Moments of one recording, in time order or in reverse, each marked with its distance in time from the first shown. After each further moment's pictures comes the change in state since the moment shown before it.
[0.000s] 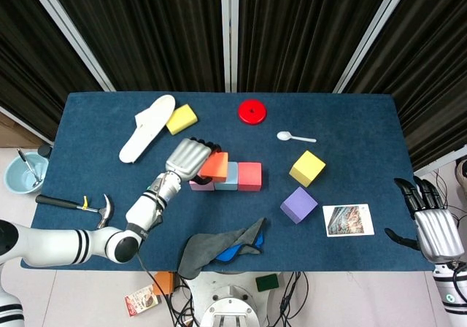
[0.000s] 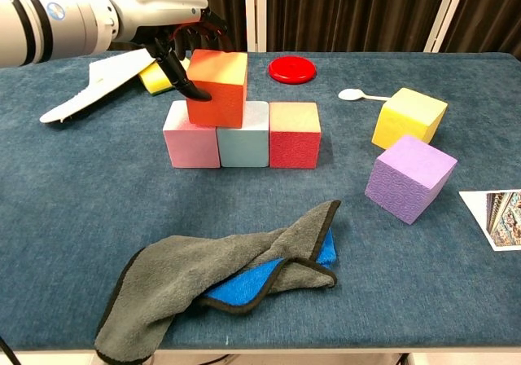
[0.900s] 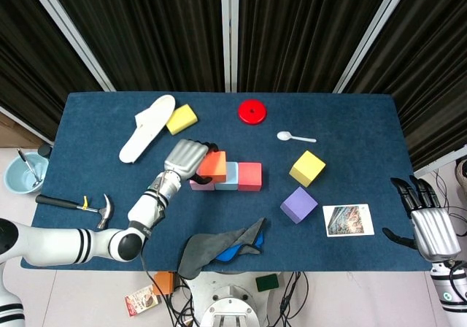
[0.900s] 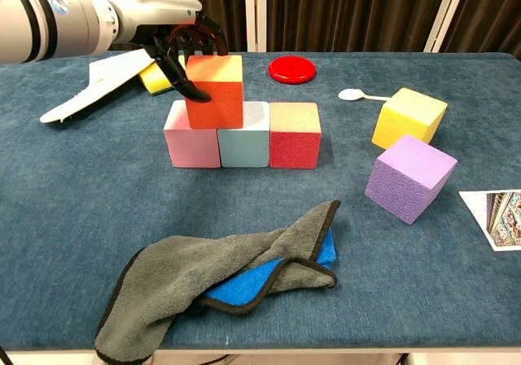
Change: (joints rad) left arm -0.023 0.005 -0.037 -0.036 -0.179 -0.009 0.041; right arm 0.010 -0.005 0.000 0.002 -0.003 -0.012 -0.007
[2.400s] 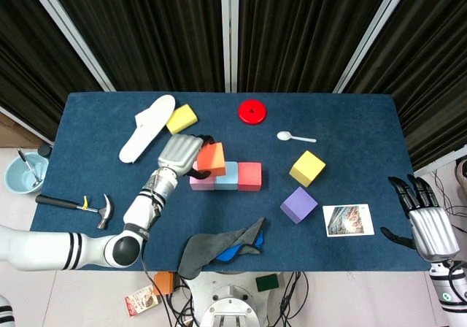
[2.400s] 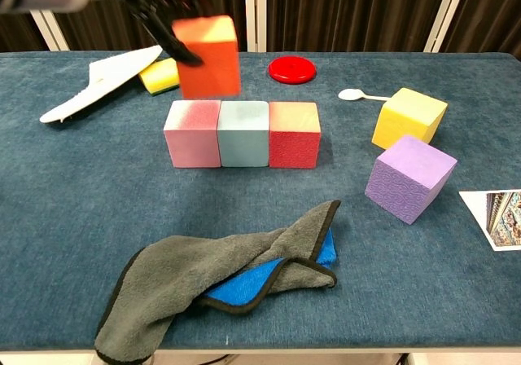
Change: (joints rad) left arm 0.006 0.059 -0.095 -0.154 -0.149 0.110 0.116; right arm 0.006 0.007 -0.002 -0.011 -0.019 0.011 -0.008
